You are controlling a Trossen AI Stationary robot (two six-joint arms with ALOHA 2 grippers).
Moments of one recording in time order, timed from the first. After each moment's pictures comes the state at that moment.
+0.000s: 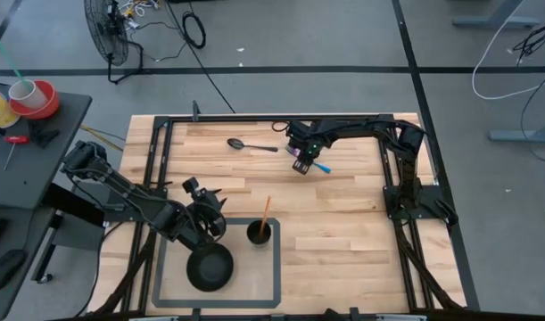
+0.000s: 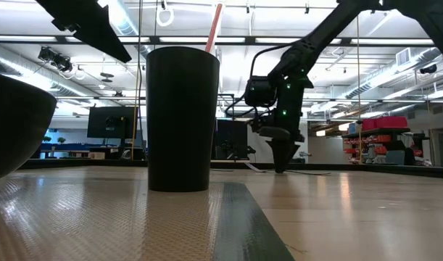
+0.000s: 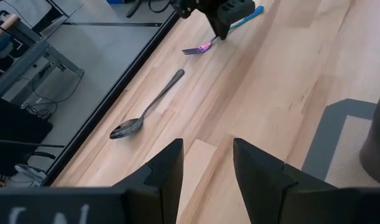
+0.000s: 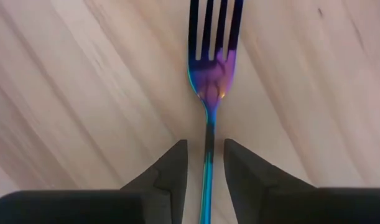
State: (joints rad) left arm -0.59 1.36 0.97 -0.89 -1.02 -0.83; right arm -0.47 1.96 1.25 -0.67 0.02 0.04
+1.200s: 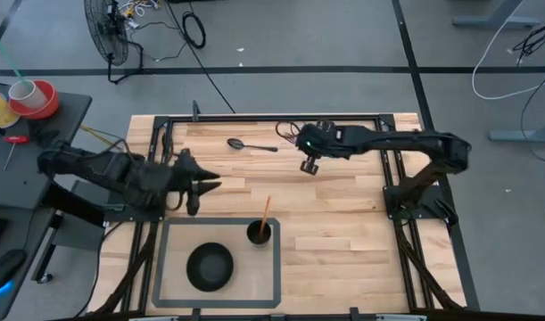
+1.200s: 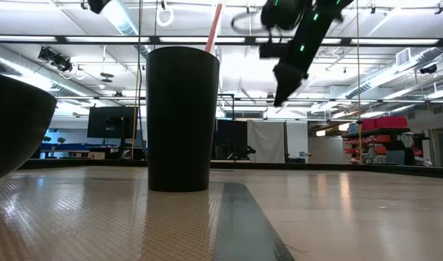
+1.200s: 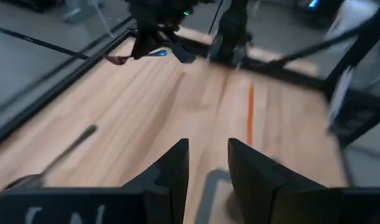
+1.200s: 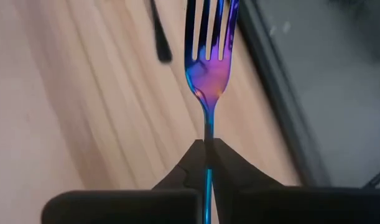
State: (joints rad) left arm -0.30 0.88 0.99 -0.56 -0.47 -0.43; right arm -0.25 1.55 1.20 -0.69 0.38 -0.07
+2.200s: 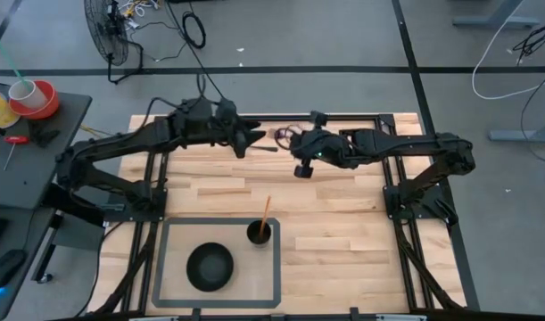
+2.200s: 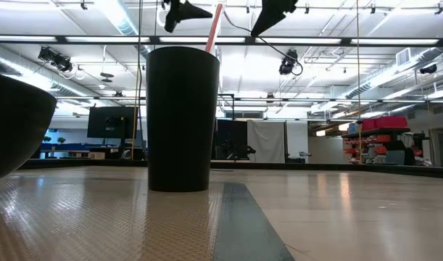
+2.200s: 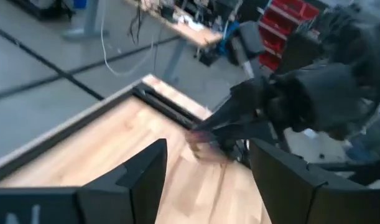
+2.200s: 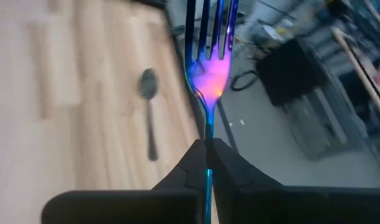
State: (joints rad) left arm 0.27 1.28 1.24 -0.17 0.01 -0.45; right arm 0.00 1.52 1.52 -0.74 0.59 -0.23
